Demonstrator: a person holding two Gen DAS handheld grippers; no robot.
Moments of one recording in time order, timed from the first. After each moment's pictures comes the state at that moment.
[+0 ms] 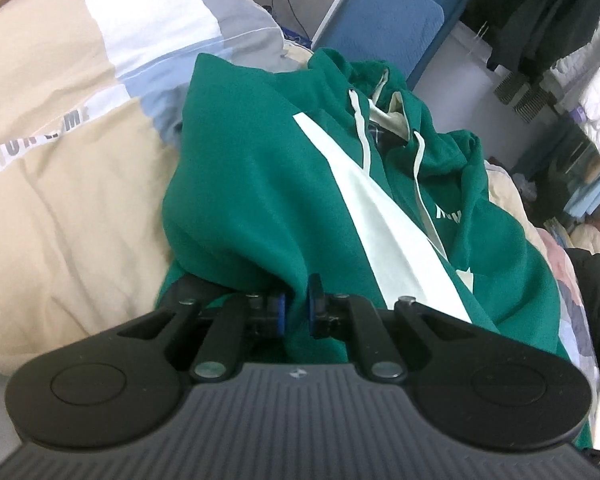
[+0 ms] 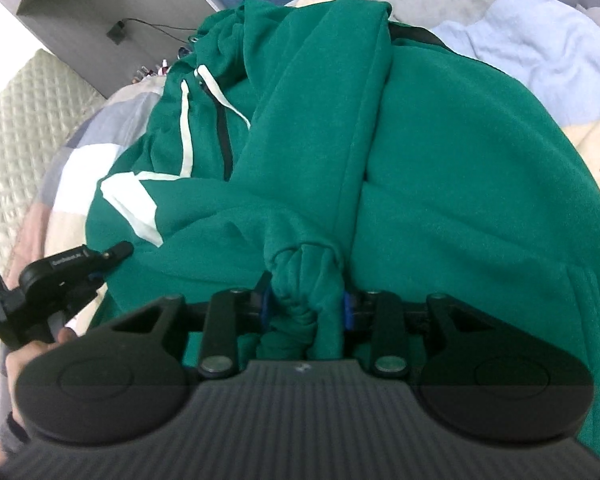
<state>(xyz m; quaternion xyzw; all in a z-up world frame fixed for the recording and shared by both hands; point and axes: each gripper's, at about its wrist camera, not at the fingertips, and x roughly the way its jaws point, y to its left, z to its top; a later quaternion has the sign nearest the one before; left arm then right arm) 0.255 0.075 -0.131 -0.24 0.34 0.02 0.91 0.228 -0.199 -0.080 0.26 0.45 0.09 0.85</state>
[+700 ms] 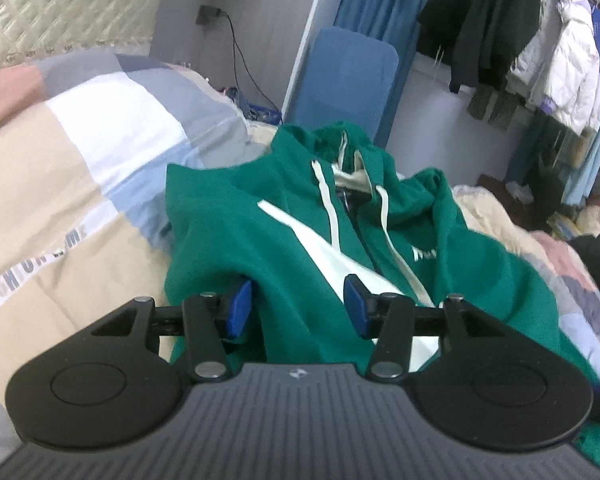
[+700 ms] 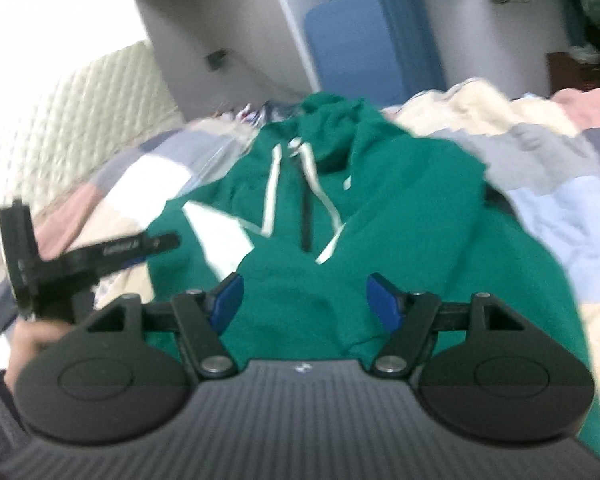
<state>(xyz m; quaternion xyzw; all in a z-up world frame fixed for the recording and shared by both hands) 0.234 0.051 -0.088 -0.14 0.24 0.02 0.96 0.205 -0.165 -0.024 0.11 0.31 0.18 0.93</state>
